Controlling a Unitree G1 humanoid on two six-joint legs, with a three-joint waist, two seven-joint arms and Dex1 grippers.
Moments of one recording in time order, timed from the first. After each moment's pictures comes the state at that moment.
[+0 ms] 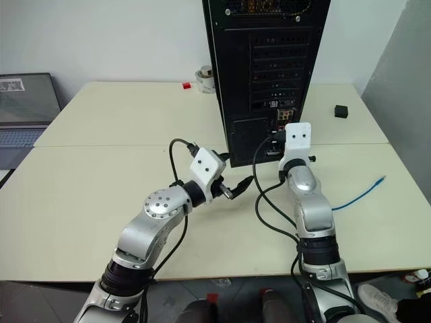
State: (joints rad) left arm -0.44 0.28 -0.25 -0.31 -0.11 0.54 -0.45; right arm -0.59 -0.07 -0.02 -0.06 0.05 0.54 -0.05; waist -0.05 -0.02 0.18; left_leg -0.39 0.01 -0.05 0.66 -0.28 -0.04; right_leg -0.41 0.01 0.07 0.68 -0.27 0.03
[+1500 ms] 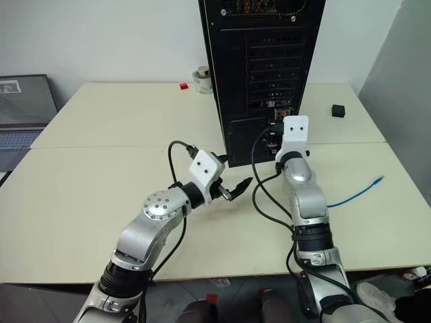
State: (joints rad) left arm -0.42 0.29 -0.24 -0.31 -0.11 0.54 -0.45; right arm -0.69 -0.07 -0.06 0.09 0.06 0.47 -0.05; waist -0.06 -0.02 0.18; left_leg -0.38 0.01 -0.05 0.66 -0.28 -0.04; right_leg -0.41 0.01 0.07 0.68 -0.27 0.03
